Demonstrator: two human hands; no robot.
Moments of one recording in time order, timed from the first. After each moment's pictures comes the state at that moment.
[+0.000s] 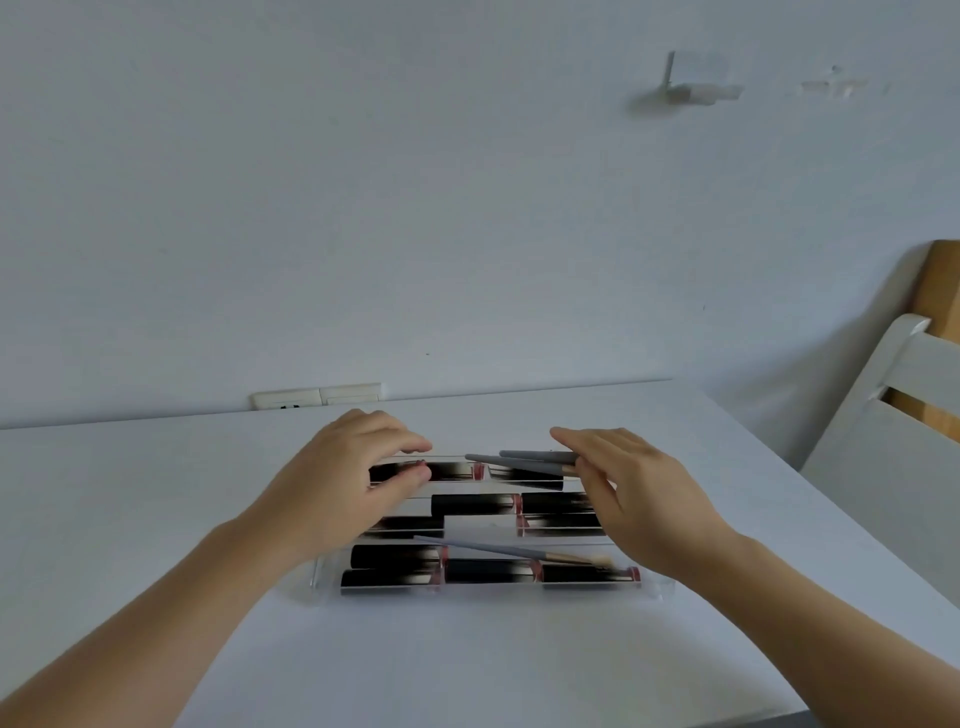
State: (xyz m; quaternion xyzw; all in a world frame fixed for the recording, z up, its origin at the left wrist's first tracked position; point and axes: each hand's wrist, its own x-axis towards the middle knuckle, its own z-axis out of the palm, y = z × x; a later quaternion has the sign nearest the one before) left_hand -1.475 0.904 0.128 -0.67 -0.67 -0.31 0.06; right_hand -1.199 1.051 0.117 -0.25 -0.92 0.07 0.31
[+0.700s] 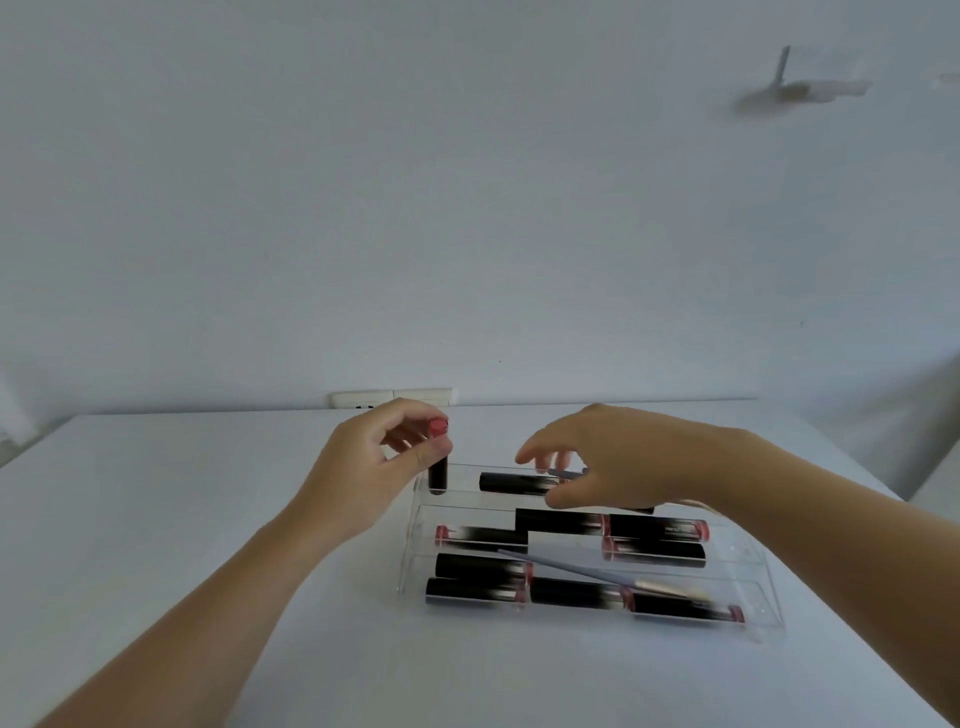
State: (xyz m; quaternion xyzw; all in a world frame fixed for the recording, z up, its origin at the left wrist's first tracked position) left_hand -1.513 0.885 0.132 -0.55 -0.65 -0.51 -0.06; right_hand -1.298 1.052 0.190 -0.13 -0.99 0.09 -0.03
